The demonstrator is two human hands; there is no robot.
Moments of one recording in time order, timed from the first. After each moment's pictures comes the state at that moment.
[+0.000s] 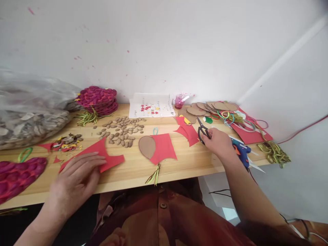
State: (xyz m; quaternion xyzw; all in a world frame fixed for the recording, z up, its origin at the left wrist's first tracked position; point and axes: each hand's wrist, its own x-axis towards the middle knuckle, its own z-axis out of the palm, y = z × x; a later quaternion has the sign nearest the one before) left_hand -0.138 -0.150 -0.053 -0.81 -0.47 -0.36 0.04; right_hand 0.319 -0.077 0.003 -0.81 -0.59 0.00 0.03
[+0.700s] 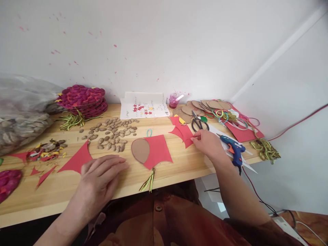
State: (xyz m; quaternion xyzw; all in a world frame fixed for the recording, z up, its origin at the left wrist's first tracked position) left_hand -0.080 -0.135 -0.052 -0.86 -0.41 -0.30 0.02; right_hand 0.304 -0.072 0.000 -0.79 -0.61 0.05 0.05
